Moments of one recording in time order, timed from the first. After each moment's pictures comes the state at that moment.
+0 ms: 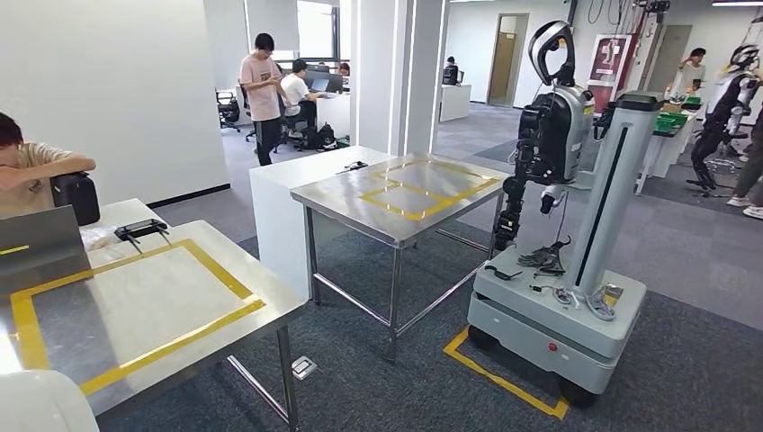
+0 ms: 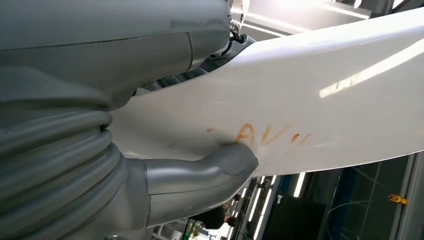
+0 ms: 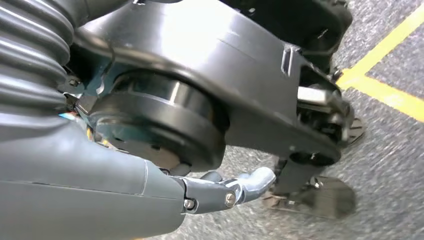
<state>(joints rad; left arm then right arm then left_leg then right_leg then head) 0.03 0.01 0.35 -1.61 0.79 -0.84 -0.32 -0.07 -0.02 0.80 -0.15 -0.85 0.17 0.10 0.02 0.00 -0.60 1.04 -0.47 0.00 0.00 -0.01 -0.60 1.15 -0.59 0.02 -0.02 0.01</state>
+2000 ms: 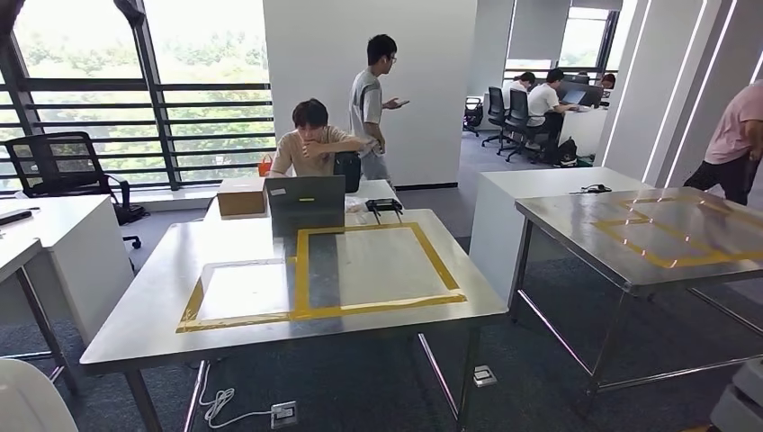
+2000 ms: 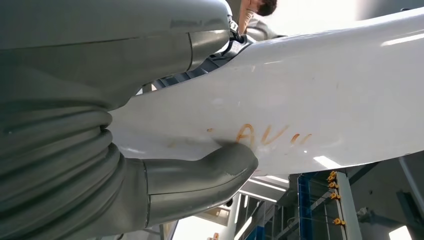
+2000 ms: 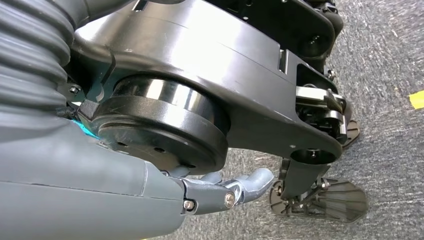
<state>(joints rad) 0.02 -0.01 0.40 -1.68 0.80 -0.81 -0.31 -0.07 -0.01 0.79 -0.15 -0.90 0.15 0.11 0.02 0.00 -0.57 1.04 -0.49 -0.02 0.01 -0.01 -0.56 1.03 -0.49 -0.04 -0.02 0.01</state>
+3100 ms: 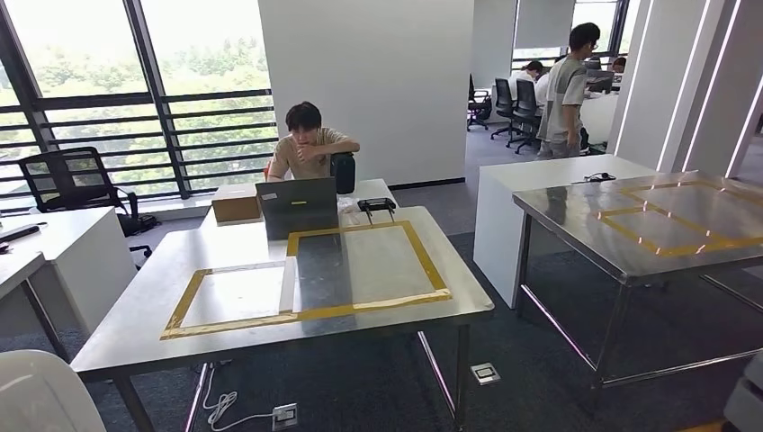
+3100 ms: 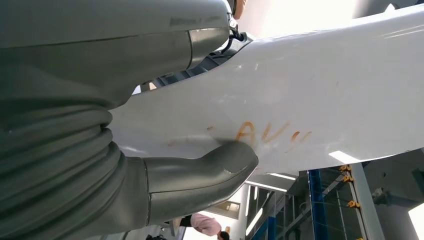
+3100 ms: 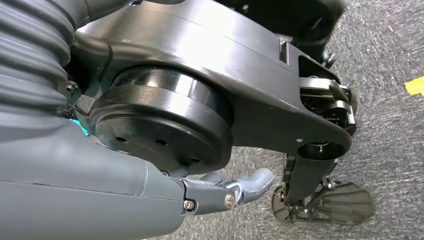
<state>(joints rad) 0.00 -0.02 0.33 -1.69 0.78 -0.78 -0.33 -0.05 -0.01 0.78 -0.15 -0.93 0.14 0.10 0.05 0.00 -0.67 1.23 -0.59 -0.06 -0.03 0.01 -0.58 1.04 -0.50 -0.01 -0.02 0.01</state>
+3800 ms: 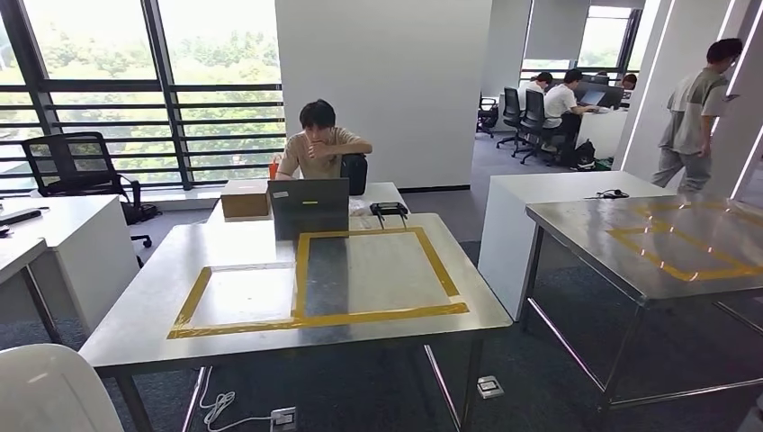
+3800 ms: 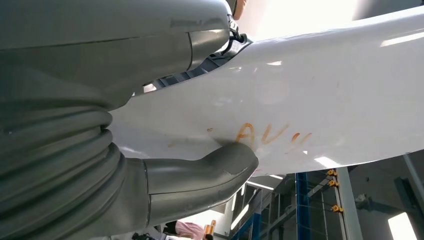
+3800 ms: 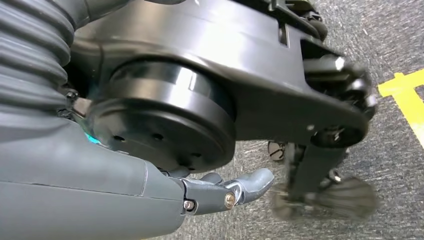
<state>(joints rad) -0.02 -0.02 0.29 -1.66 0.78 -0.79 -0.35 -0.05 0.00 0.76 -0.15 -0.95 0.14 0.10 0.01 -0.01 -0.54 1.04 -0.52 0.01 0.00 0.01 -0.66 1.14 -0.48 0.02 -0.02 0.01</state>
